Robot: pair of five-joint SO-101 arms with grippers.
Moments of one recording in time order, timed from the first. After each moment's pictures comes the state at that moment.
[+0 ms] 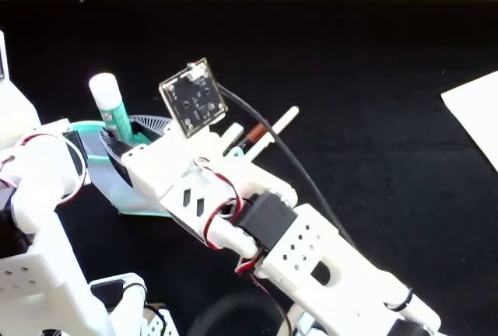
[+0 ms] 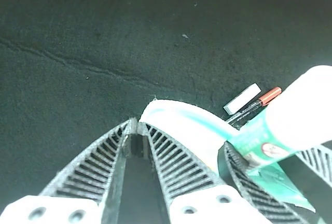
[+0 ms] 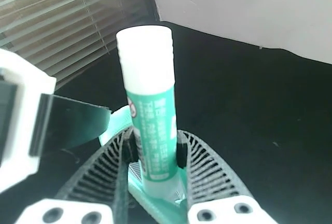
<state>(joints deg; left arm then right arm) -19.9 -39.6 -7.1 100.1 -32.4 -57.9 -25.8 21.6 33.8 -15.0</state>
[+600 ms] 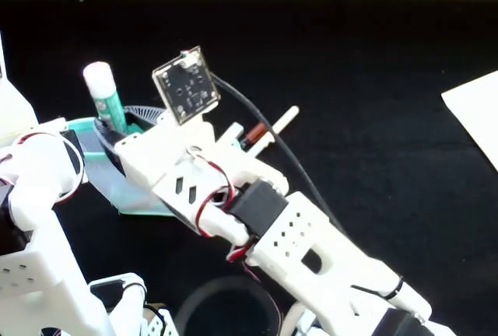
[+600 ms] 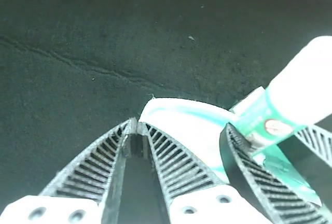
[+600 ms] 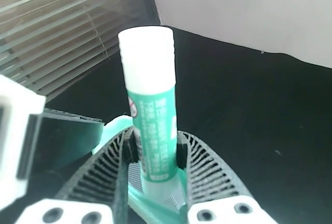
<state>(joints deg) -19.9 -39.6 -7.1 100.1 -32.6 -58.6 -21.8 17.8 32.7 -14.8</state>
